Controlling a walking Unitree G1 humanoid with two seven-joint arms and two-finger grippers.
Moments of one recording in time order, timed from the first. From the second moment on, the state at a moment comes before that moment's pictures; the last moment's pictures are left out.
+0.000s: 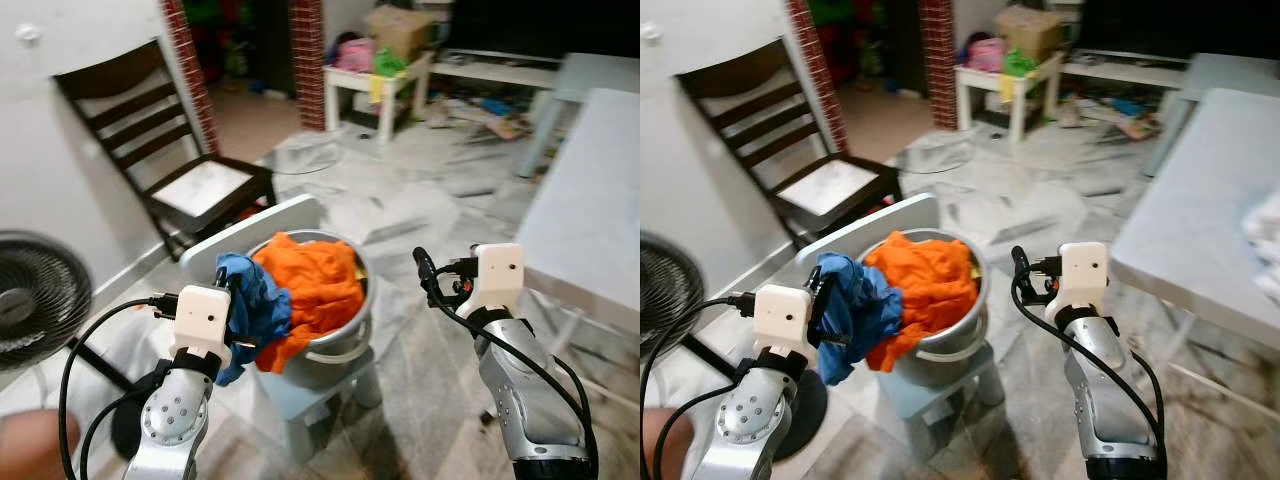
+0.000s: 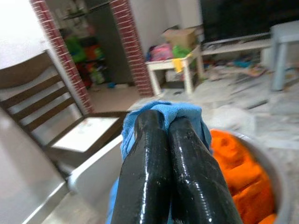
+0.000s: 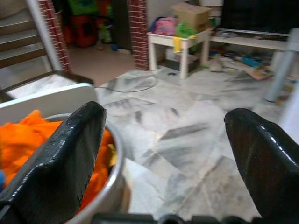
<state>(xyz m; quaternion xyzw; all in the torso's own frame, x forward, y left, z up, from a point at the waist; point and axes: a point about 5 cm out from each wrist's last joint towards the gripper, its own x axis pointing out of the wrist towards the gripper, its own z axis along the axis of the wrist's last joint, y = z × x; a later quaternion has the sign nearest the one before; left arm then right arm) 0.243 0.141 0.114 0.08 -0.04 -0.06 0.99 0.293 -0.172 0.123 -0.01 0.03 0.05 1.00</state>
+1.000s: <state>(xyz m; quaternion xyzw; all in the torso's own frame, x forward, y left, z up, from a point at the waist) 0.258 0.133 0.110 0.07 -0.04 -0.08 0.99 0.302 -0.168 0.128 -0.03 0.01 0.07 1.00</state>
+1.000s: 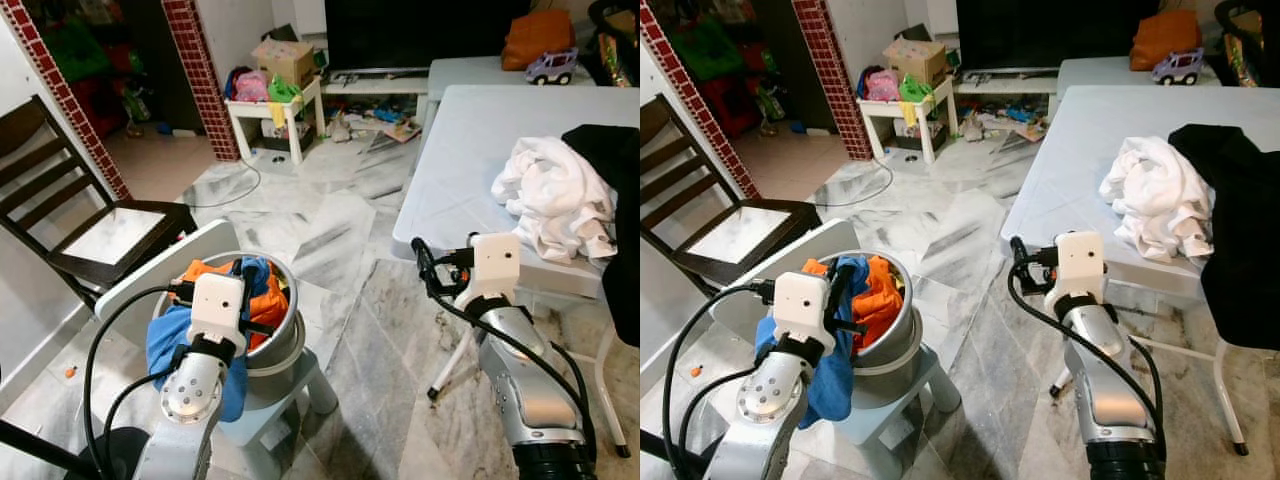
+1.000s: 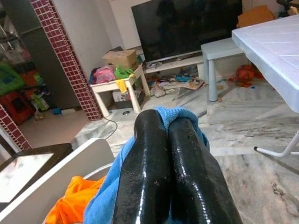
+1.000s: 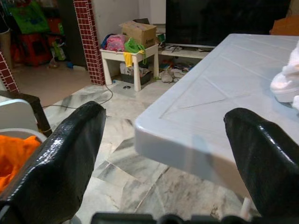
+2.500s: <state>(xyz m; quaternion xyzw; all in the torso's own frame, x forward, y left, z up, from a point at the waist) 0.261 0.128 0.112 0.04 -0.04 -0.07 1.00 0.291 -0.170 0.122 -0.04 0.03 0.07 1.00</state>
